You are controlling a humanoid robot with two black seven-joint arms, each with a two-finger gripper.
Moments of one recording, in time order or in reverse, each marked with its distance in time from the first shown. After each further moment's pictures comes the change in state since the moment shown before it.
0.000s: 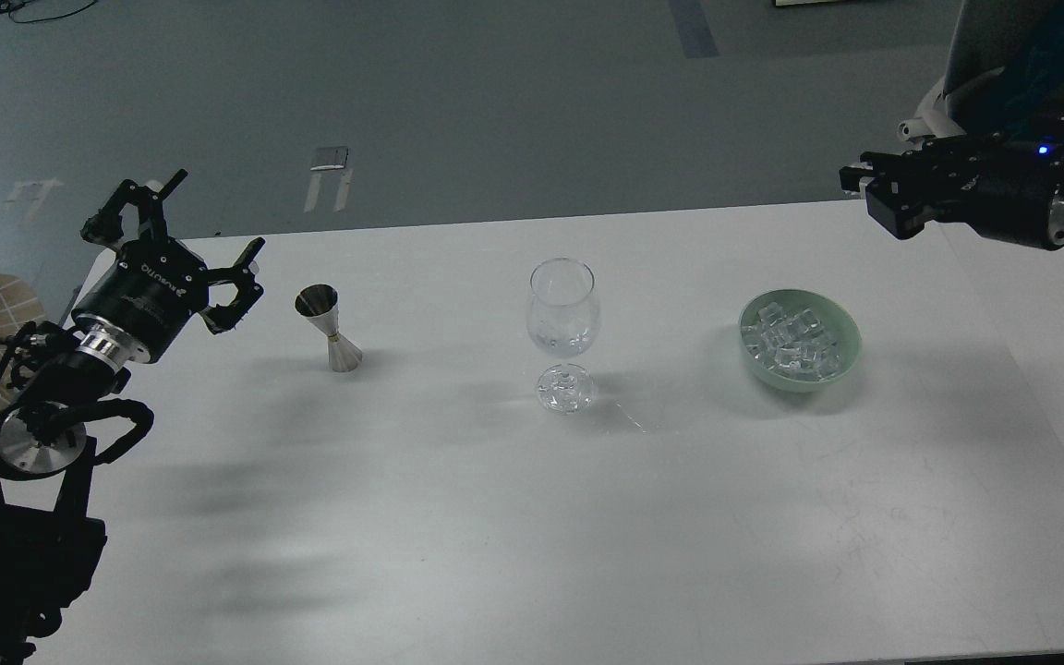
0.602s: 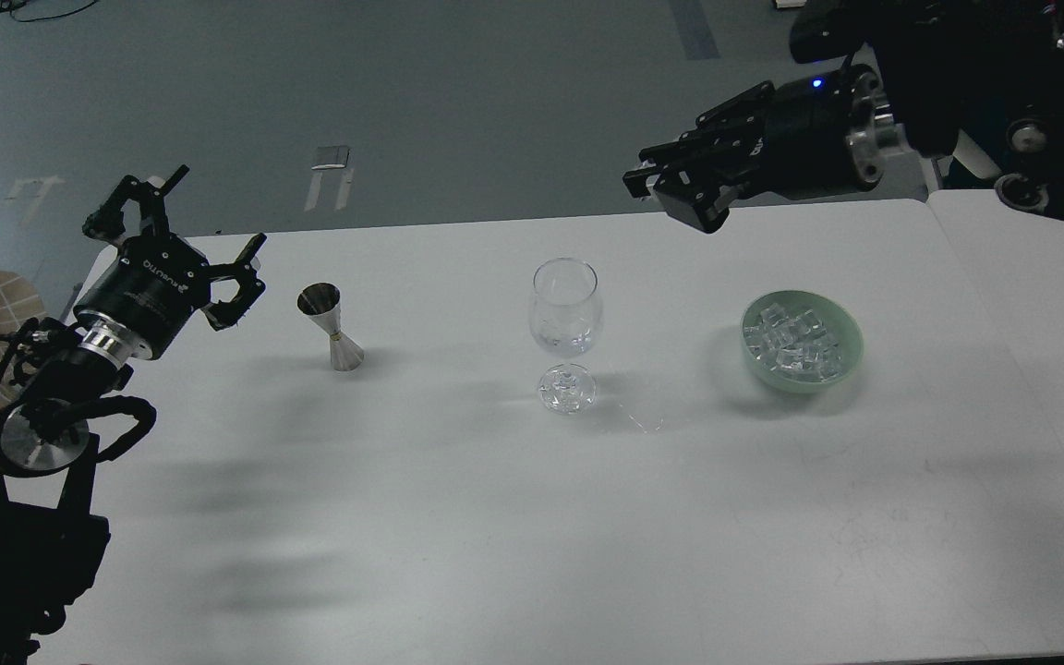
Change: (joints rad) left arm -0.003 -0.015 0.000 0.000 0.003 0.000 0.000; right arm 0.486 0.393 -0.415 0.095 0.234 0.128 0.000
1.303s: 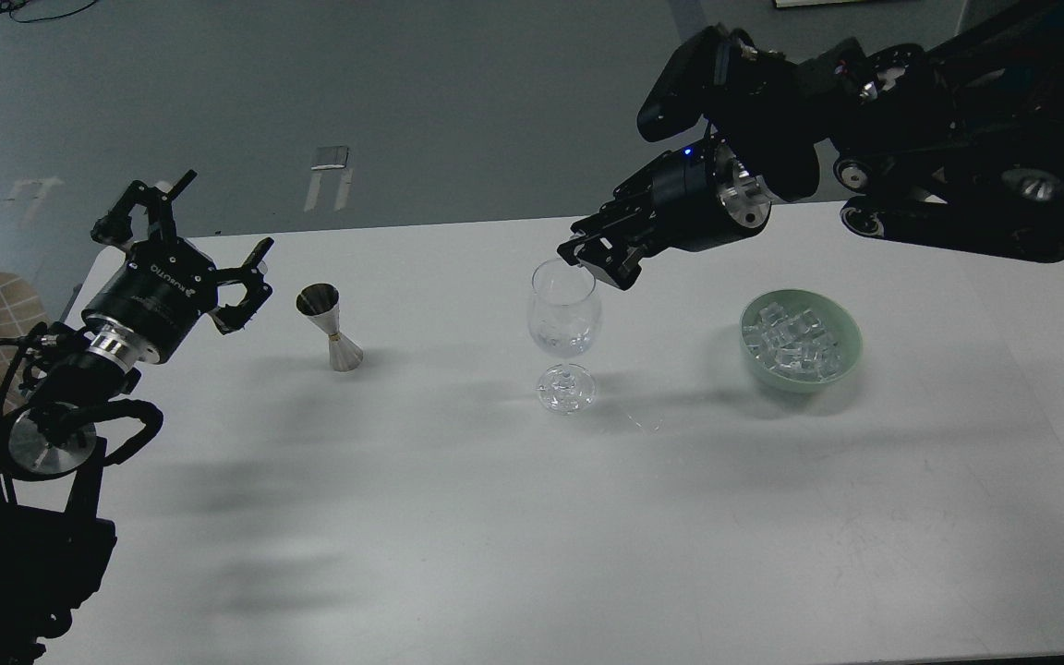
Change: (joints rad) left arm 0.007 -0.003 0.000 -0.003 -0.001 0.000 0.000; right arm -0.024 0.249 -0.073 -0.176 0.086 0.026 -0.001
